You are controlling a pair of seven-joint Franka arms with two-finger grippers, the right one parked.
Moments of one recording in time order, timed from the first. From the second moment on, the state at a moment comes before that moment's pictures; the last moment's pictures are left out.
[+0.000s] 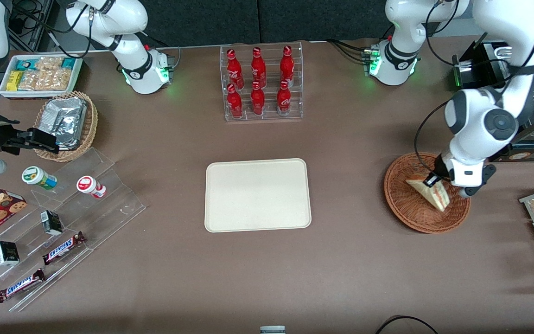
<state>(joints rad) 0.04 0.11 -0.06 -2.23 0.05 2.33 -0.75</state>
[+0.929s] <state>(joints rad) 0.02 0.15 -0.49 -1.88 0.05 1.95 -0.79</state>
